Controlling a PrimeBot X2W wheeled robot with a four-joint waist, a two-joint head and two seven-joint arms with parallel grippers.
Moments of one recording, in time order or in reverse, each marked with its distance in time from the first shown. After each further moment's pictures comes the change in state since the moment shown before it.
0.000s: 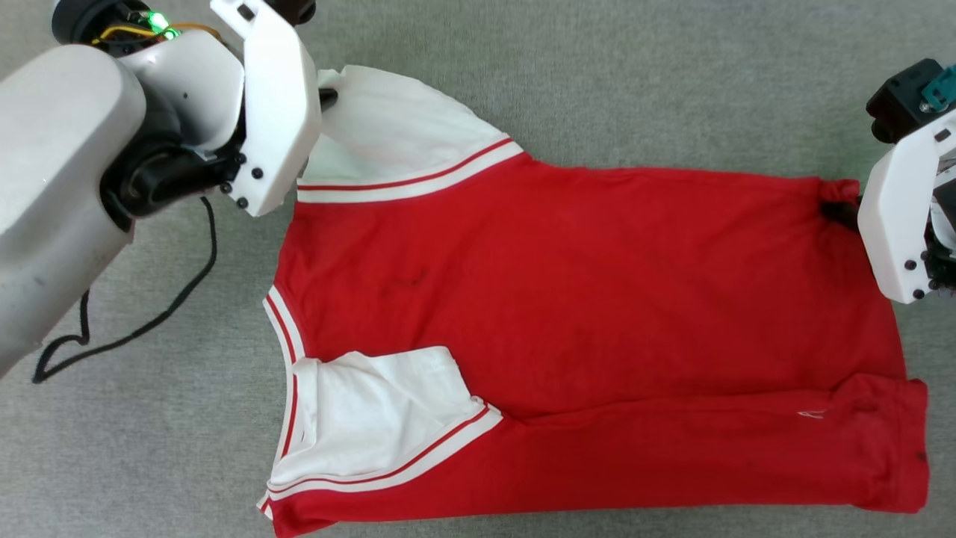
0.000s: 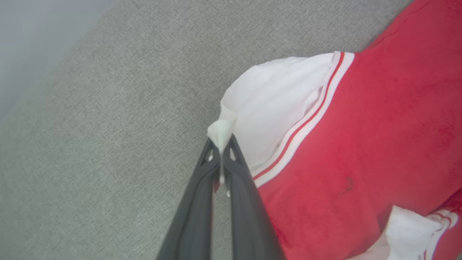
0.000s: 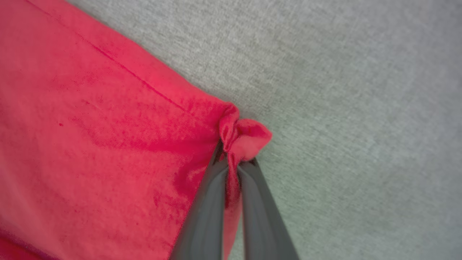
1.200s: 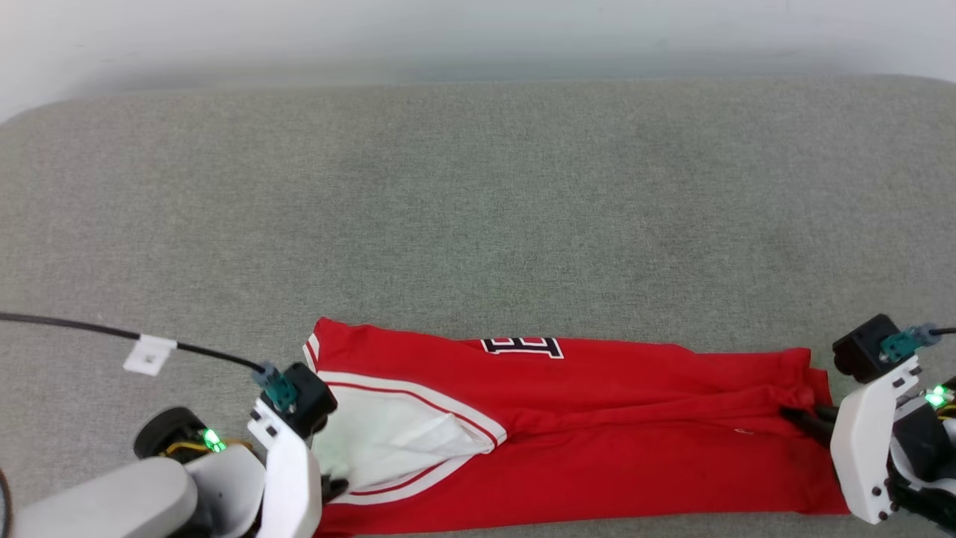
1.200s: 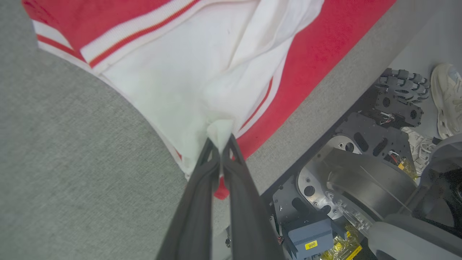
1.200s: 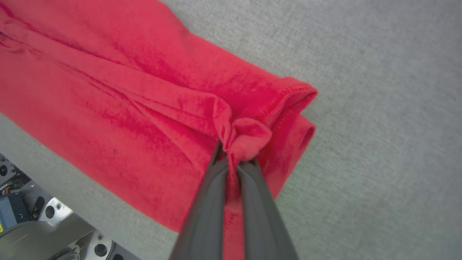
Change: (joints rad) left arm 0.644 0.253 -0.136 -0.403 -0.072 0.161 -0.199; right arm 0.444 -0.091 0.107 -0.052 0.057 0.000 -0.433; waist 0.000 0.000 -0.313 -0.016
